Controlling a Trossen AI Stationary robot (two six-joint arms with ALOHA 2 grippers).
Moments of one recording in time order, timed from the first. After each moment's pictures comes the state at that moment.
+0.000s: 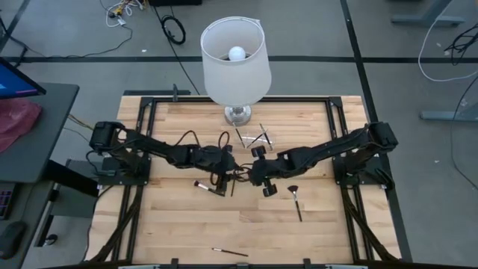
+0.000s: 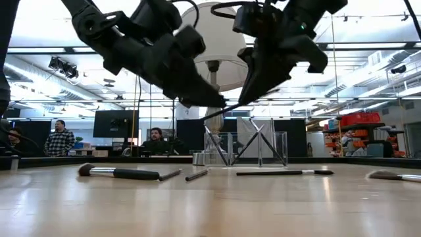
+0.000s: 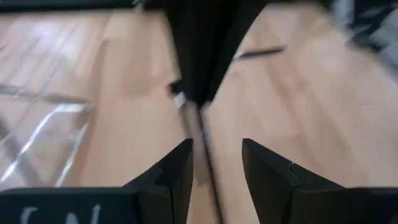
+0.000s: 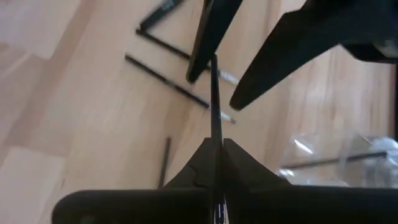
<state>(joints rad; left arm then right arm) -0.05 1.65 0.79 0.39 0.05 0.02 0.20 1.67 1.18 -0.48 0.27 -0.29</state>
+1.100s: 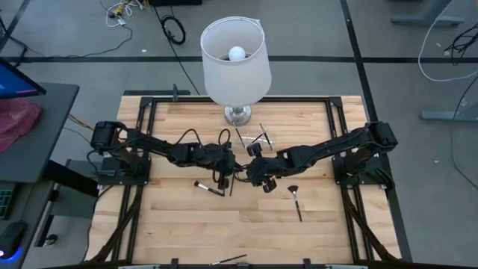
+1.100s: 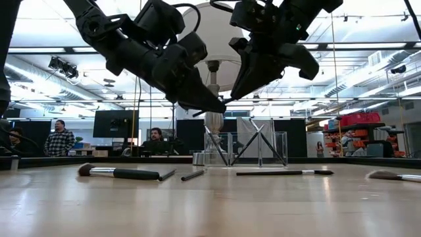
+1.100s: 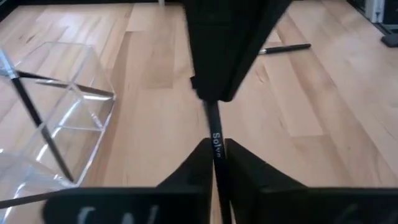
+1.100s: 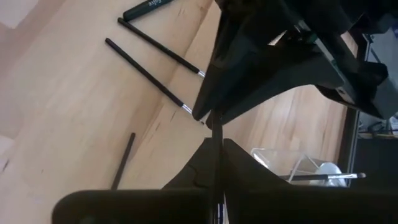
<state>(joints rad) -0.03 1.66 0.80 0.37 0.00 0.01 0.19 1.67 1.19 -0.45 0.32 -0.51</state>
